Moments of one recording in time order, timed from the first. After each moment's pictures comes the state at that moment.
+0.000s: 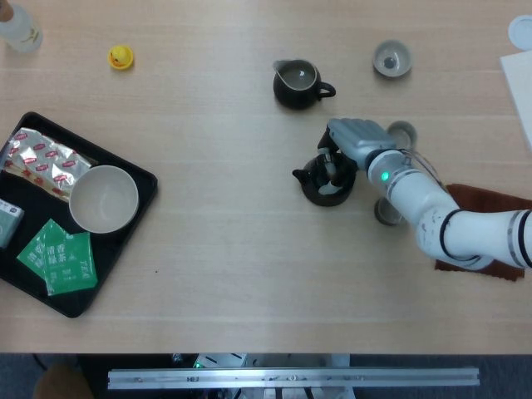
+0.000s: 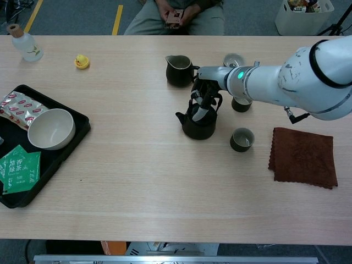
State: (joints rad) left arm 0.11 -1.05 0.03 -1.63 1.55 1.62 -0.16; right arm 1.28 -1.49 0.06 -1.57 -0.07 0.67 -0.39
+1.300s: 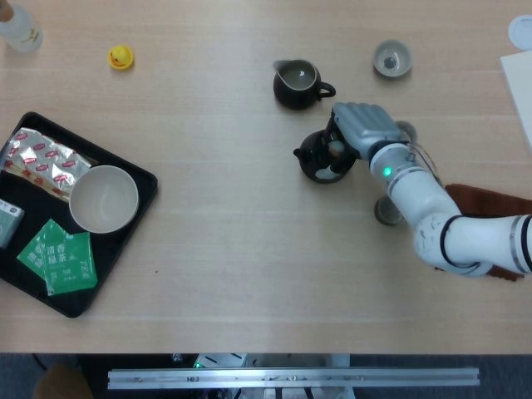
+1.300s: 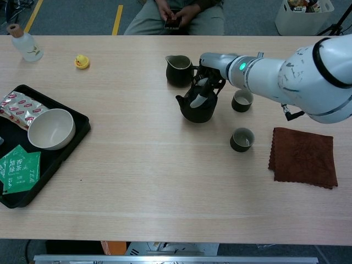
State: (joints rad) left arm 0.12 -1.05 0.03 -1.62 1.55 1.62 -0.17; right arm 1.26 -1.47 0.11 -1.64 -0.08 0.83 -0.43
